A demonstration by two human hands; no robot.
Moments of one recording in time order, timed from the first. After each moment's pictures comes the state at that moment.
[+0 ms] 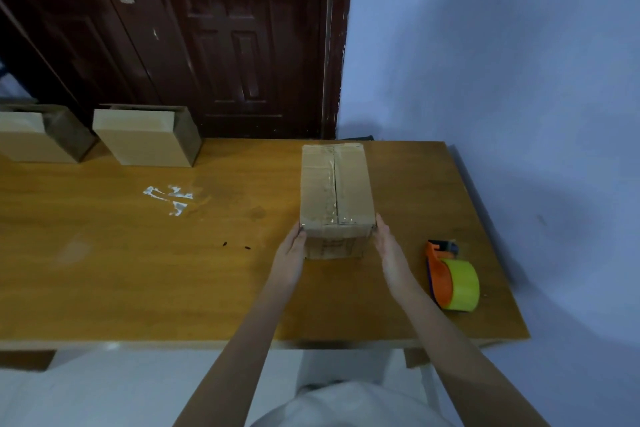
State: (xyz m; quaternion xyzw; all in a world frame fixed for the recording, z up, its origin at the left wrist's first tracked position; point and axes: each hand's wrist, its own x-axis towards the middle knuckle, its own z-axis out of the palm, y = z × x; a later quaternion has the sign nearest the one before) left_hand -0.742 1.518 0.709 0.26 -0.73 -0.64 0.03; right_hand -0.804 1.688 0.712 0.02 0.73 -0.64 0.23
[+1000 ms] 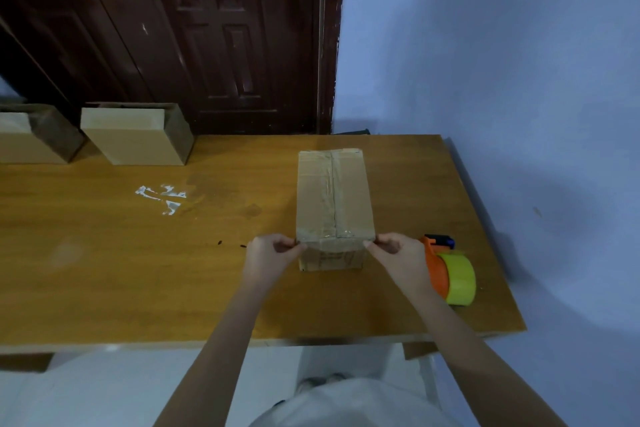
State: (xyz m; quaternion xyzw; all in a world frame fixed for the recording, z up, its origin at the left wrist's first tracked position) left_hand -0.733 1.490 0.710 0.24 -0.86 -0.45 0.07; right_hand -0.801 1.719 0.707 -0.07 0.83 -0.55 0.06
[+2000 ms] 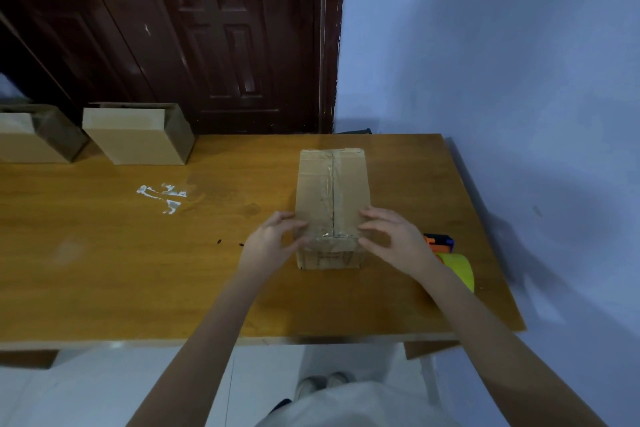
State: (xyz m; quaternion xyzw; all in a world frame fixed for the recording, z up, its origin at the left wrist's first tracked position) left_hand -0.746 1.479 0.715 0.05 -0.96 -0.27 0.07; right_hand -0.839 1.731 0.716 -0.37 0.88 -0.30 0.02
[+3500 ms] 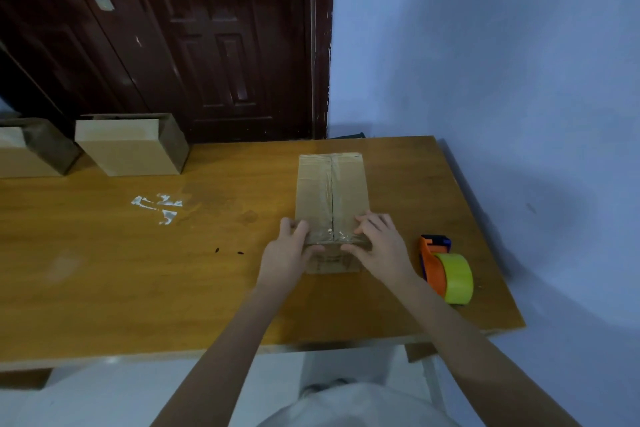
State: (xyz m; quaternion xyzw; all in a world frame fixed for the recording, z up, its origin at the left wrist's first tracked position) left_hand -0.751 1.508 0.707 0.04 -0.98 -0.18 0.07; right_hand -0.821 1.700 0.702 -0.29 0.92 -0.26 -0.05
